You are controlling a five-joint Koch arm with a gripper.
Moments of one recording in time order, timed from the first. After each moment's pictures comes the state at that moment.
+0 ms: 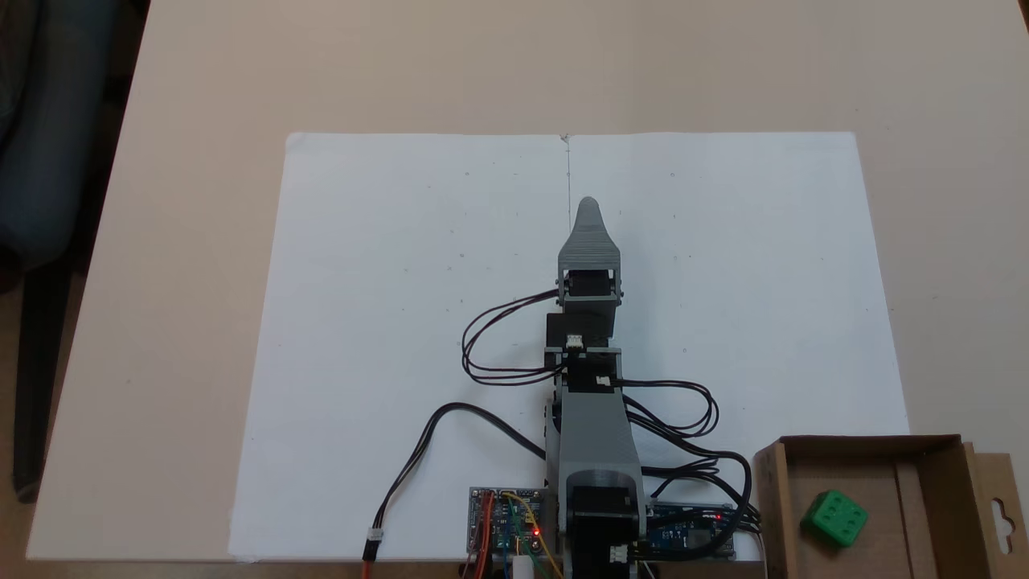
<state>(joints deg) 0.4 129.4 175.5 -60.0 -1.3</state>
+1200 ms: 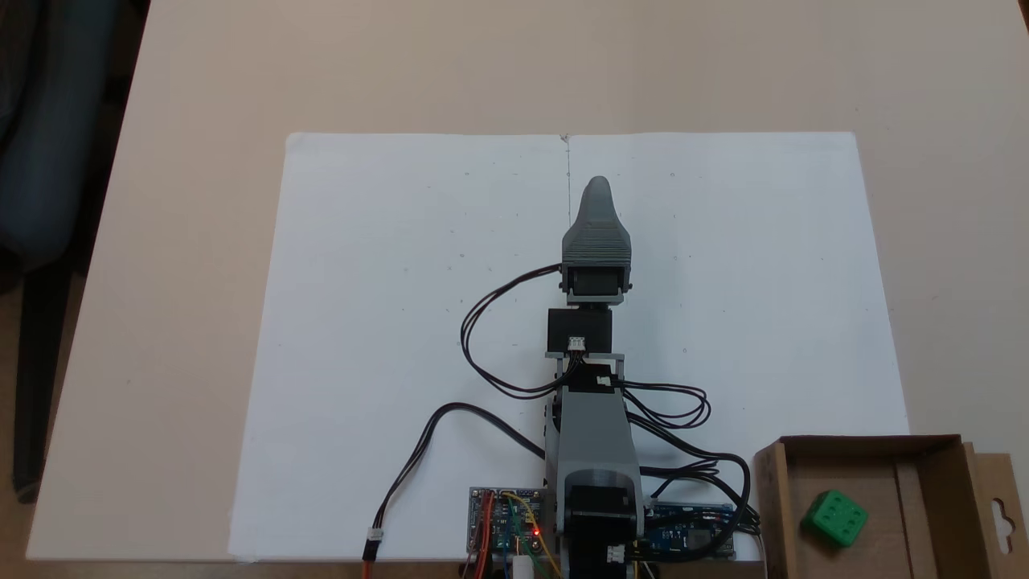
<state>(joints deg) 1.3 129.3 175.5 -91.2 -1.3</state>
